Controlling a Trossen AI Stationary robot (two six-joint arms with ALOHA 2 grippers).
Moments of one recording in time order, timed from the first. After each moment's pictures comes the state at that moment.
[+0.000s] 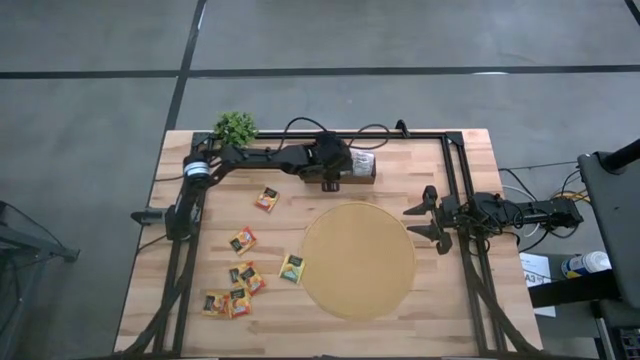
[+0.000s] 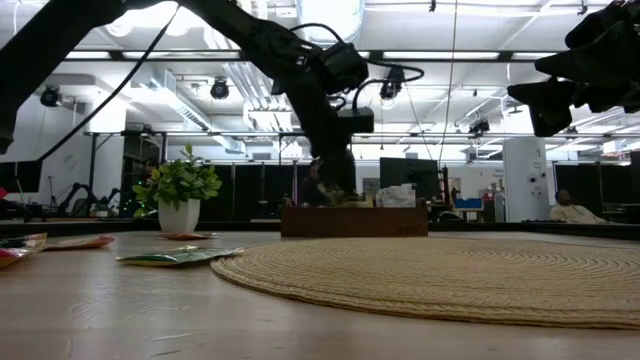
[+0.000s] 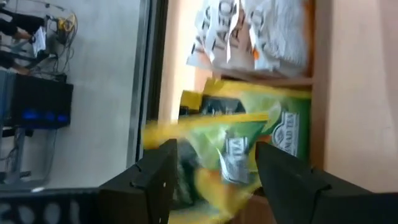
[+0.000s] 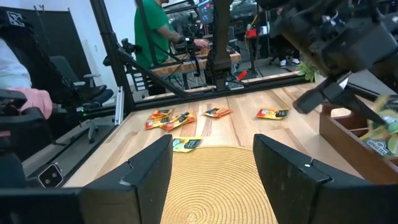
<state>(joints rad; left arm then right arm) 0.30 2.05 1.60 -0.39 -0.40 0.50 0.10 0.02 0.01 0.01 0.02 0.23</state>
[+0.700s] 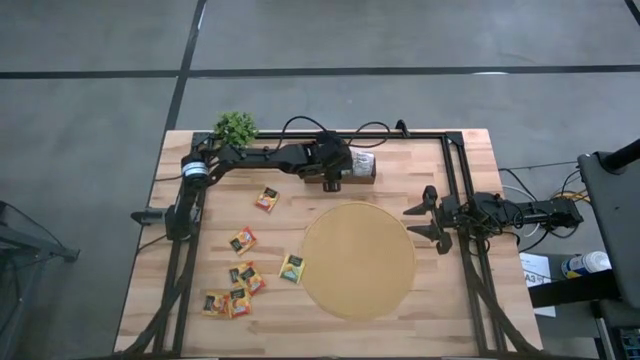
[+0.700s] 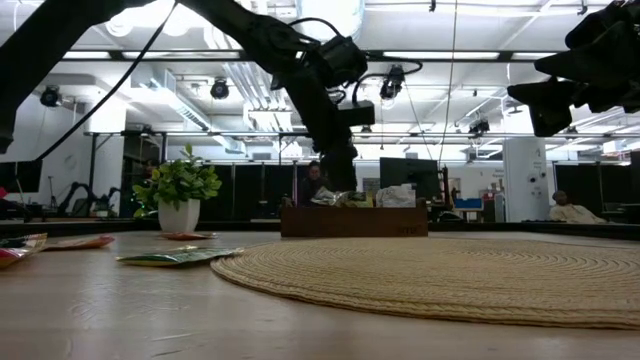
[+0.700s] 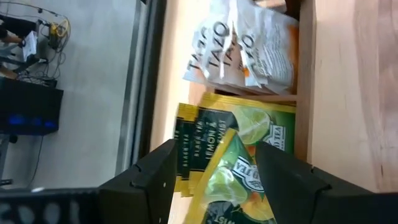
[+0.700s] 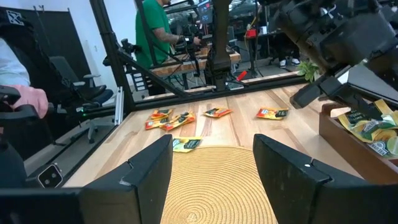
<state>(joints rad) 0.30 2.03 1.60 -0.38 -0.36 0.47 0.10 0.02 0.01 0.01 0.02 0.23</state>
